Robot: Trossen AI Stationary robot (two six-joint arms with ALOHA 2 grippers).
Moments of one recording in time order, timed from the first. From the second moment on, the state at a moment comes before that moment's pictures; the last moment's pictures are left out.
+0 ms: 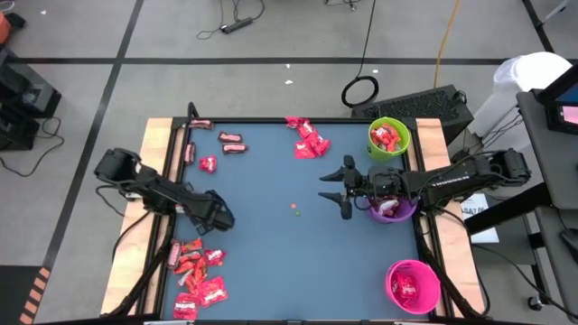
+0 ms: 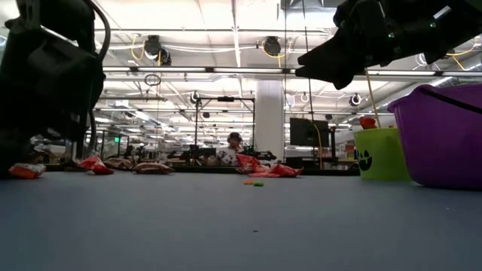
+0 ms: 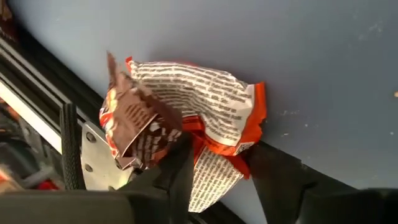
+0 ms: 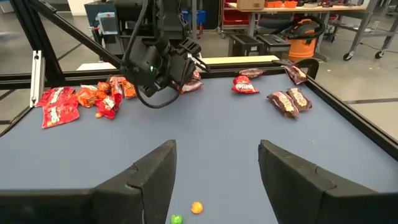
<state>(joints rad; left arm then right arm) -0.29 1.56 0.63 -1.16 -0.12 -0.92 0.01 1.16 0.46 0.50 0.10 0.07</state>
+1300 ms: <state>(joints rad) -0.40 1.42 0.94 -0.63 -0.30 -0.22 0.05 1.22 0.46 0.55 0.05 0.10</state>
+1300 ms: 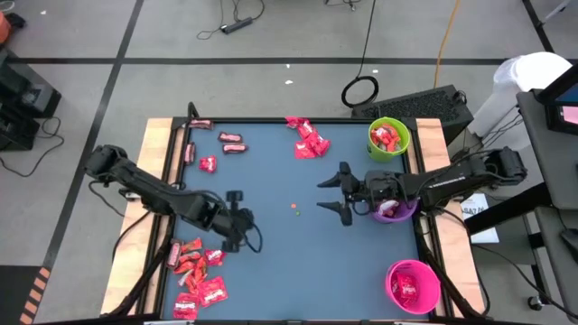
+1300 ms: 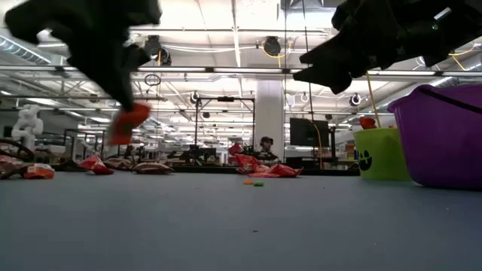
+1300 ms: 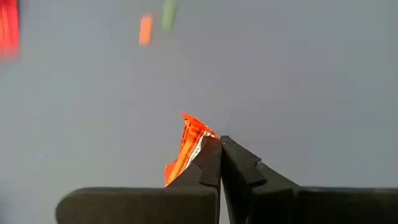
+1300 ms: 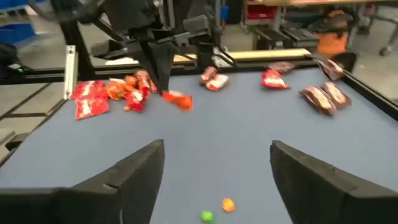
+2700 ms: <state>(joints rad) -0.34 1.54 0.93 0.12 -0.29 0.14 0.19 1.76 0.71 0.81 0.05 -0.10</state>
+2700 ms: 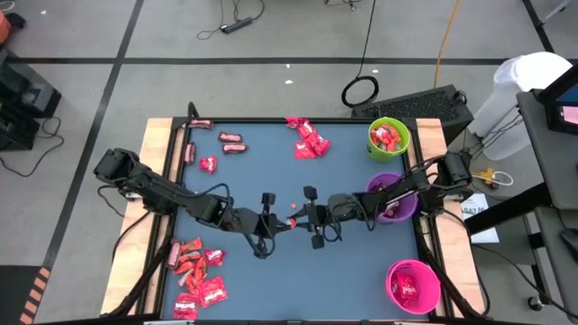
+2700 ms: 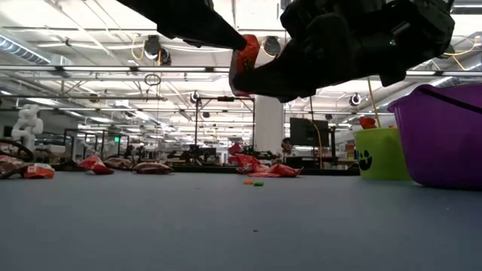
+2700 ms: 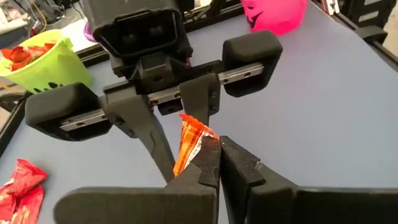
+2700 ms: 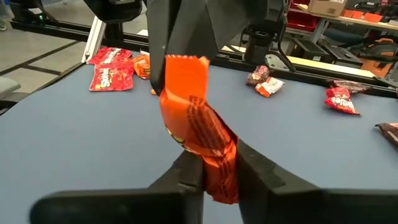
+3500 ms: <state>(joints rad) -0.34 1.59 0.93 -0.13 -0.29 -0.01 0.16 1.45 0.72 0.38 0.31 -0.09</state>
